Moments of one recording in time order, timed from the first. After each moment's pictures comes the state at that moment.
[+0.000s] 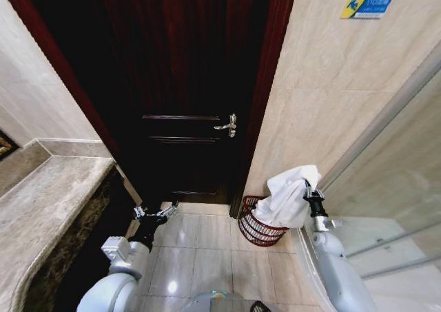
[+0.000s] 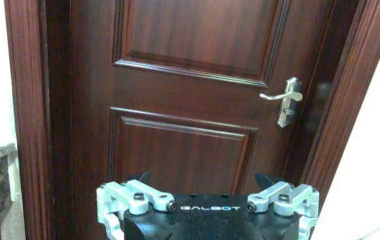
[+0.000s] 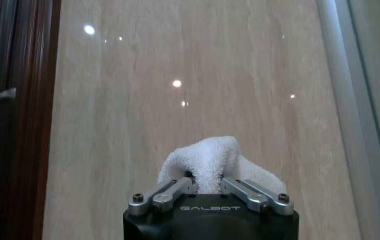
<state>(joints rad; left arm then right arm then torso) 1.81 -1.54 -0.65 -2.49 -0.24 0.32 0.07 -1.04 1.24 0.70 1.11 0.55 0.66 -0.44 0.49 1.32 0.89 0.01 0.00</state>
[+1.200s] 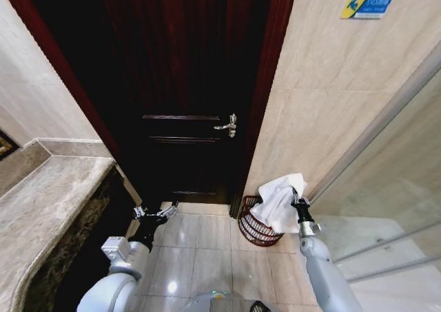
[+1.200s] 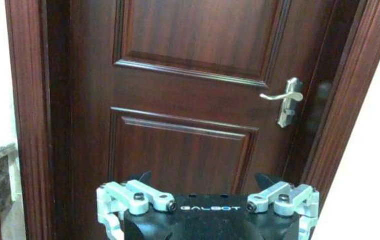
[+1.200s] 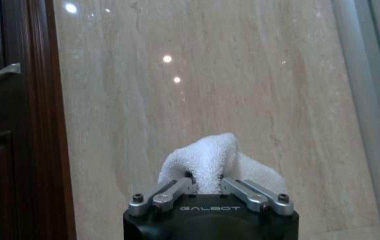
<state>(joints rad) 1.81 -1.54 -0.65 -2.49 -0.24 0.32 0.07 -1.07 1.30 0.66 1.10 0.55 0.61 -0.40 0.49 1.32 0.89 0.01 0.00</state>
